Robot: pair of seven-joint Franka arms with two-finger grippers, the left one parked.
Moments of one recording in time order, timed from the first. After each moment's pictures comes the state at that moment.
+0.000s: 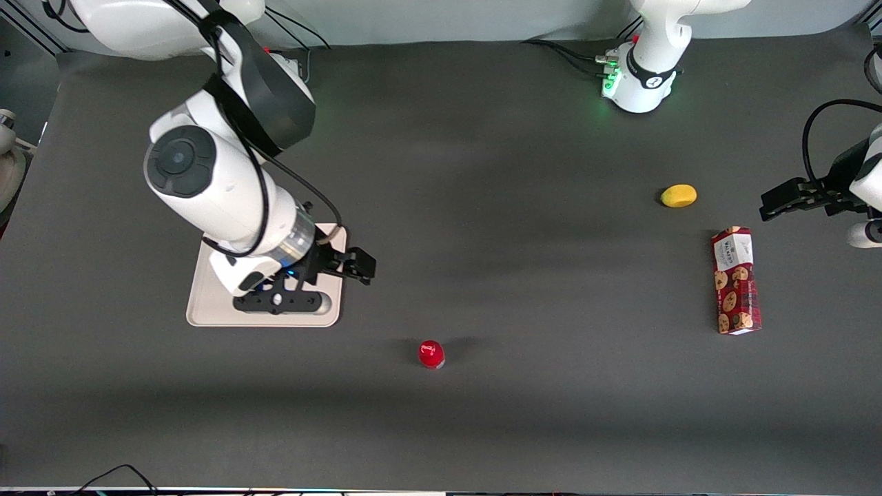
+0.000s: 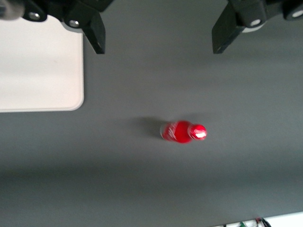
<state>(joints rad) 0.19 0.61 0.45 -1.08 -0.16 1.80 0.67</state>
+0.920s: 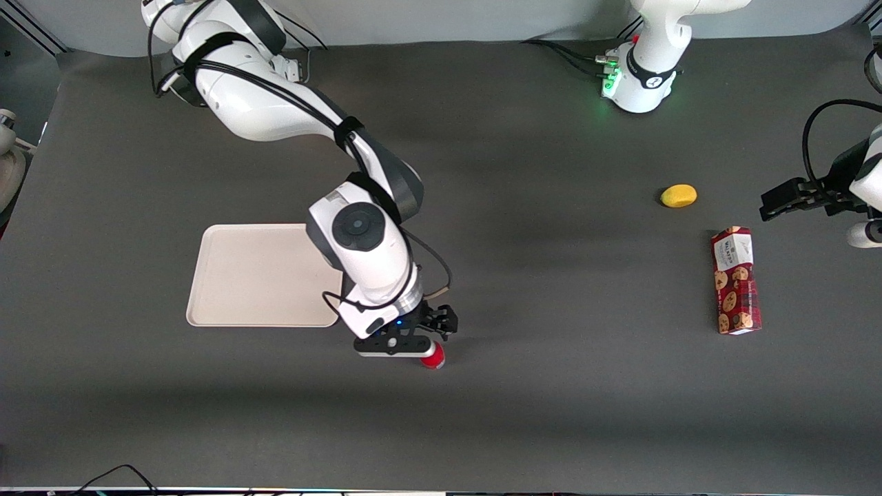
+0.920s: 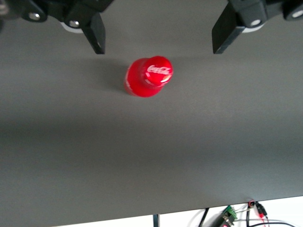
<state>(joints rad) 0.48 0.96 0.23 -0.88 -0.27 2.11 0.75</state>
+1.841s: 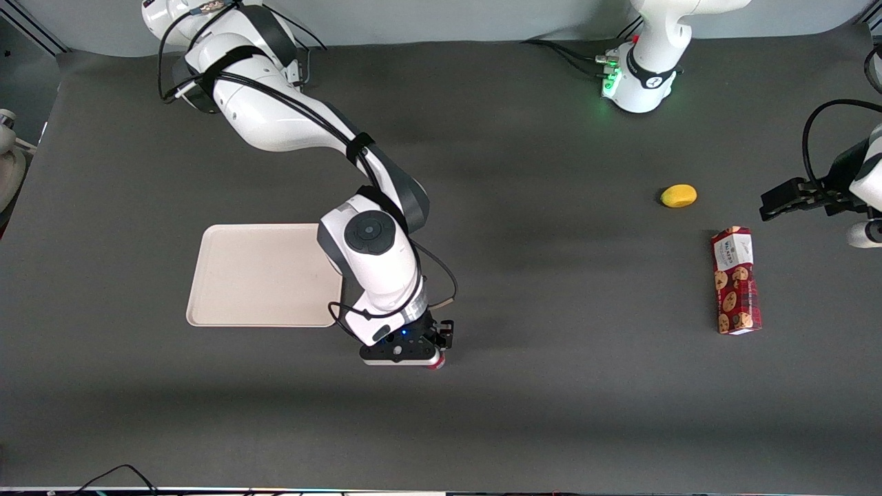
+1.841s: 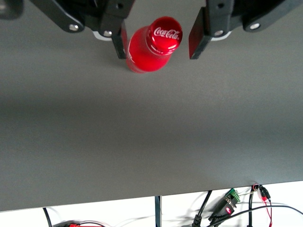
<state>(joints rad) 0.51 1.01 0.15 -0.86 -0.27 2.20 0.75</state>
